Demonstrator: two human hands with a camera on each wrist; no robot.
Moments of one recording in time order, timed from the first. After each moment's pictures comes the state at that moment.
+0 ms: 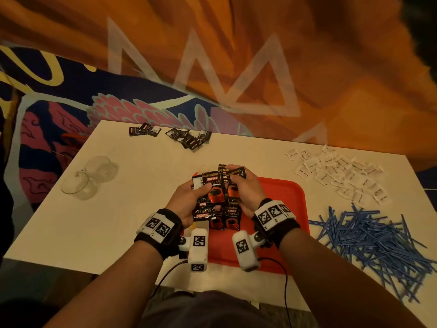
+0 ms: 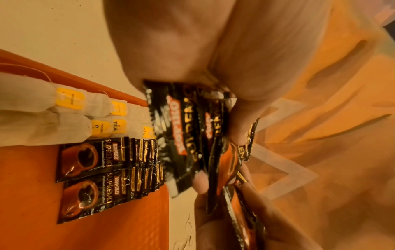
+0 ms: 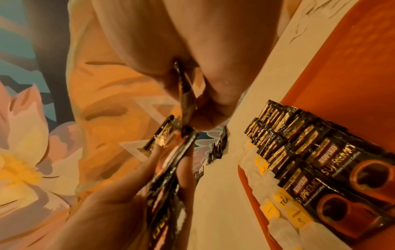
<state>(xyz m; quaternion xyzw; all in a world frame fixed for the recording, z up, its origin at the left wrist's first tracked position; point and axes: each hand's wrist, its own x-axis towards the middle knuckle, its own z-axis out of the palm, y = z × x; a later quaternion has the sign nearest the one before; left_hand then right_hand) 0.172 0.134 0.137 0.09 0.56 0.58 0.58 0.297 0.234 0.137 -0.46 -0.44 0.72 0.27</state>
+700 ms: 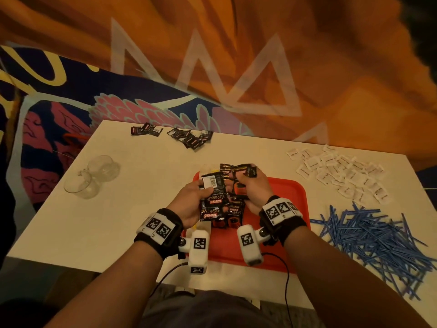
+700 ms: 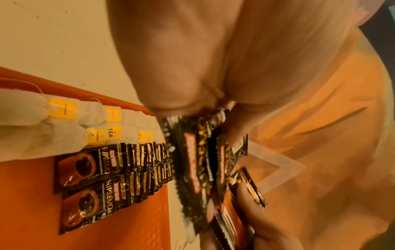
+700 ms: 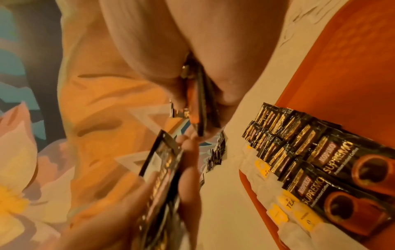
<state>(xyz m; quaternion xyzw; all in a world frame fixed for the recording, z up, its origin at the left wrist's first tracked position) 0.173 0.128 0.144 0.09 0.50 0.57 0.64 0.302 0.239 0.130 -0.47 -0.40 0.73 0.29</state>
